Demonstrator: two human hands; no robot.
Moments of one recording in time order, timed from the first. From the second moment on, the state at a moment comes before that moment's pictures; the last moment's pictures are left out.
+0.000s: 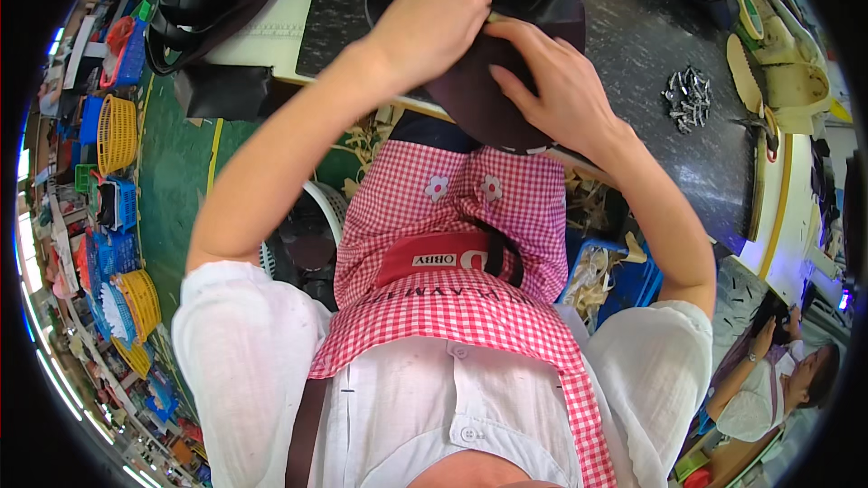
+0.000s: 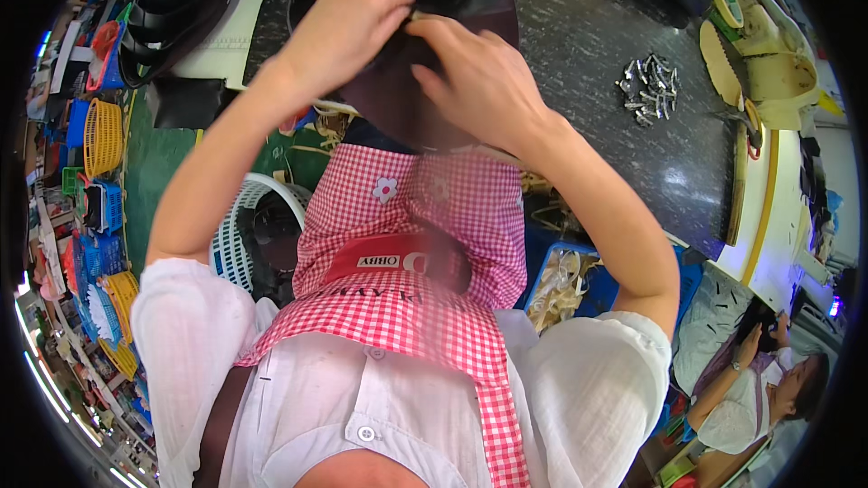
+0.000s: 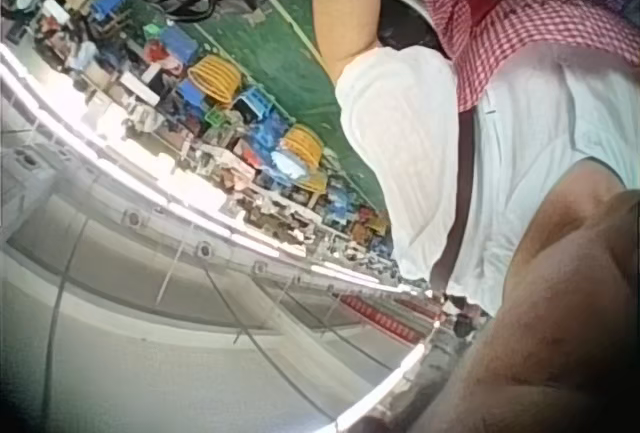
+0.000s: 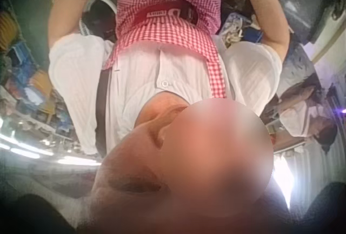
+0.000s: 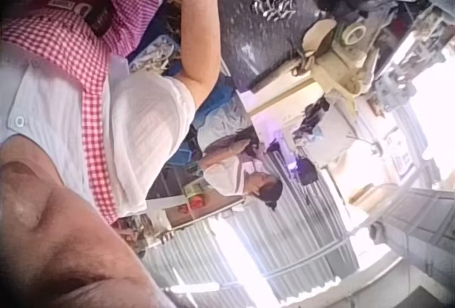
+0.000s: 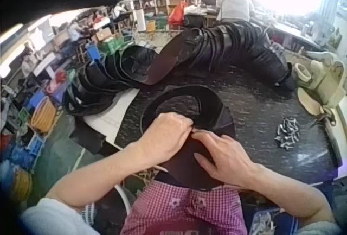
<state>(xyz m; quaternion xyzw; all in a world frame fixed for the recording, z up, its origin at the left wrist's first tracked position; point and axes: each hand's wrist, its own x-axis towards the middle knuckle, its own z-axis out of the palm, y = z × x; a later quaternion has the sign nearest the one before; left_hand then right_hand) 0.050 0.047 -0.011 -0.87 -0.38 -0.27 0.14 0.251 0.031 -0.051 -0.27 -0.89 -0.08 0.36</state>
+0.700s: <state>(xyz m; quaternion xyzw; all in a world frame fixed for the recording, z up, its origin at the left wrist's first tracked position) 0.047 -0.009 -0.046 -0.79 -0.36 -0.45 0.23 0.506 -0.039 -0.018 -0.63 -0.57 -0.01 0.53</state>
